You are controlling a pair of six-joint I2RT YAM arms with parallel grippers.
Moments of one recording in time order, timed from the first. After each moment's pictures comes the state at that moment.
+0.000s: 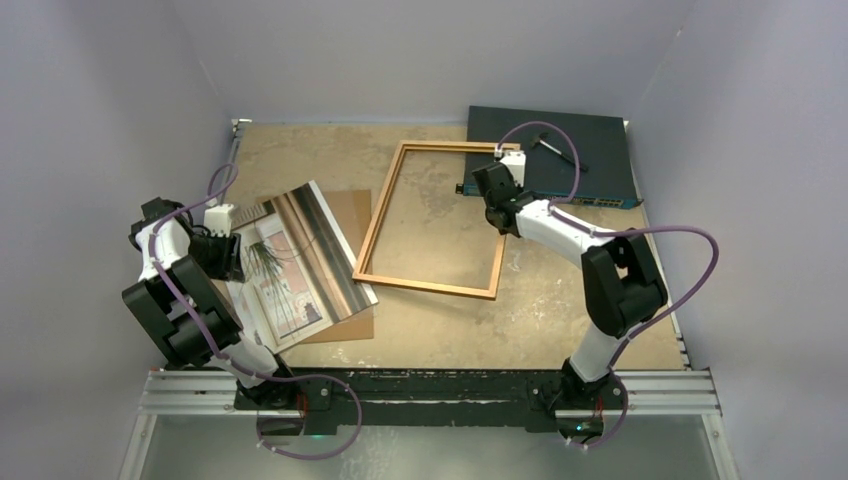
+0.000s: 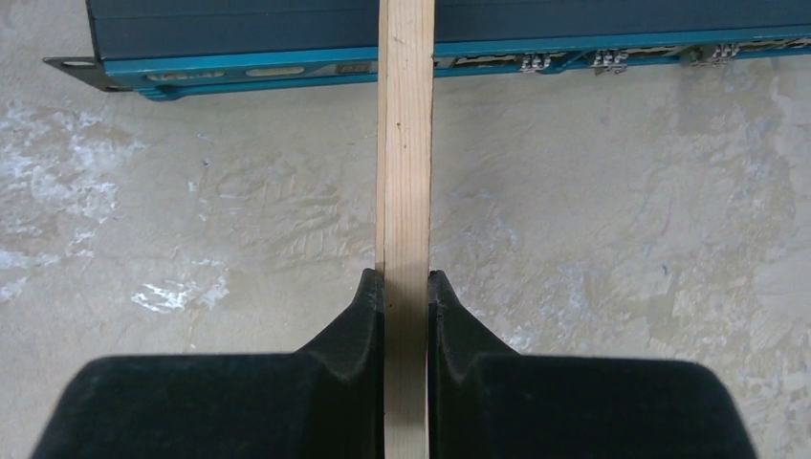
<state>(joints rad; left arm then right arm) 0.65 1.56 1.09 -0.95 0.37 0.75 0.49 1.73 1.18 -0.35 0.60 0.42</state>
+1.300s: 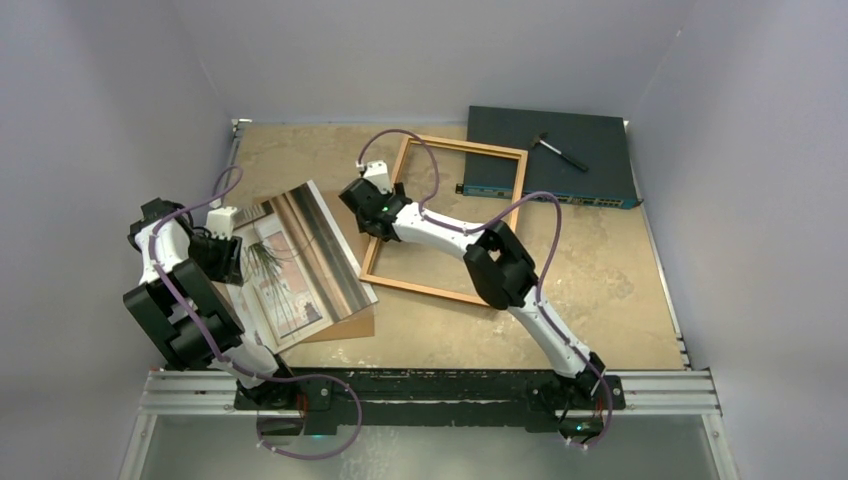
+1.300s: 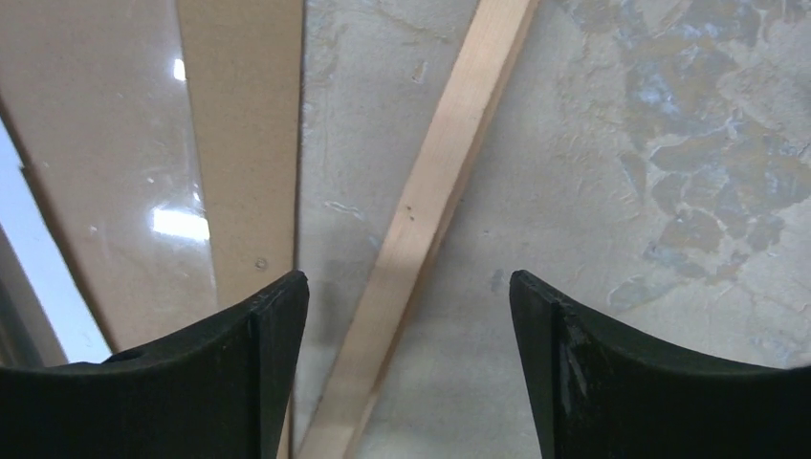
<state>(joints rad) 0.65 1.54 1.10 -0.99 0.35 0.82 0.91 2.46 2.10 -0.54 0.62 0.51</state>
